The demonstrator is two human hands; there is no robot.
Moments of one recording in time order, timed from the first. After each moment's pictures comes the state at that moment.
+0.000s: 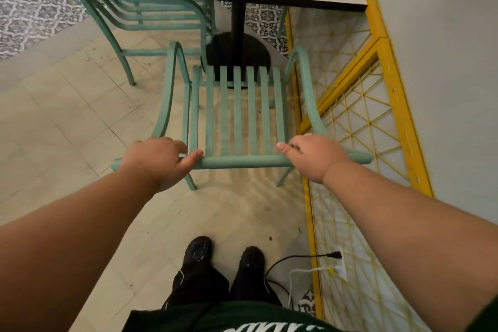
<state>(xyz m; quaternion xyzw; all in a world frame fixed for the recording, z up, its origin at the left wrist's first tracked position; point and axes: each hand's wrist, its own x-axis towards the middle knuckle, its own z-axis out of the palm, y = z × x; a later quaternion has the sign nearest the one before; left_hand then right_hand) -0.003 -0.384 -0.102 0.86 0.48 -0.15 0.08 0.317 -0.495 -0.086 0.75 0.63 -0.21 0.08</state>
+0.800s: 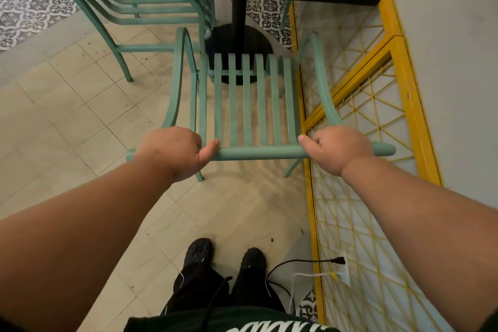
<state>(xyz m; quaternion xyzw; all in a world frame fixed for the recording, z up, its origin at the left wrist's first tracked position) 0.053 -0.341 -0.101 0.88 0.44 -0.14 0.10 0.365 -0.454 -0.096 0.78 0.60 -0.15 0.12</state>
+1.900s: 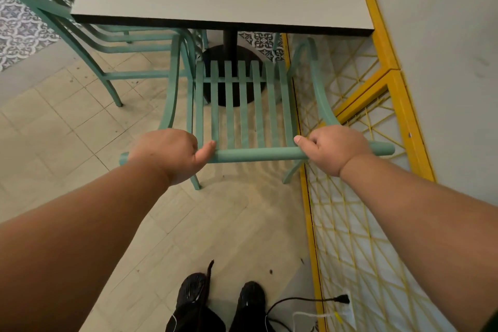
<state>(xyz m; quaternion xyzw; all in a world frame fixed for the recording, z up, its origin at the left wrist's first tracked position) 0.102 -0.251 -0.102 0.88 0.44 -0.13 0.09 0.416 -0.366 -0.098 0.77 0.62 -0.11 0.11</state>
